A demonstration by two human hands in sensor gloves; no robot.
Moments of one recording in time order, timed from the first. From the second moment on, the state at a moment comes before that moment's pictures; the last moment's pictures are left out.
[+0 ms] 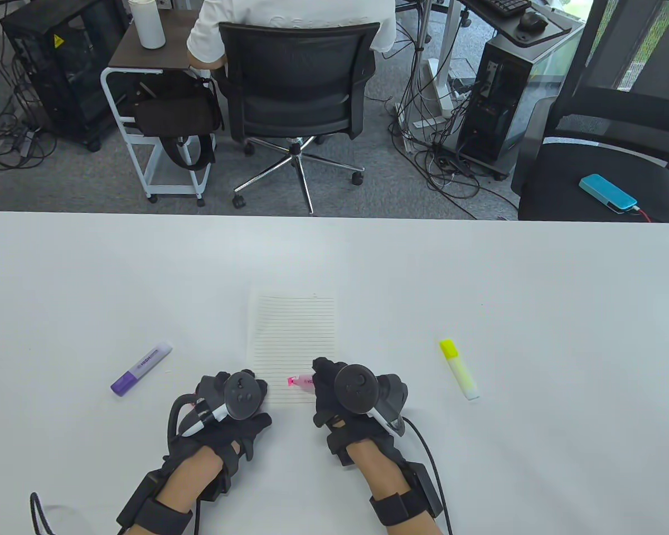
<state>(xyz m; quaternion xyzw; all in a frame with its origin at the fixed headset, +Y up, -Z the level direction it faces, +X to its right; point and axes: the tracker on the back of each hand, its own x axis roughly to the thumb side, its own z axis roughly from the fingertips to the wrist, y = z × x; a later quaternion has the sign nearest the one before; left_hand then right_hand) -0.200 -0.783 -0.303 -0.19 -0.08 0.07 0.98 0.033 -0.753 -0.321 0.10 -0.09 0.95 0.27</state>
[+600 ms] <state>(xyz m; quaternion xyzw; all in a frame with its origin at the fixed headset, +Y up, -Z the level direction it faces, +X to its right) -0.200 -0.783 -0.303 -0.19 -0.08 0.07 0.98 0.036 -0.751 -0.323 0.10 -0.07 0.96 0.27</state>
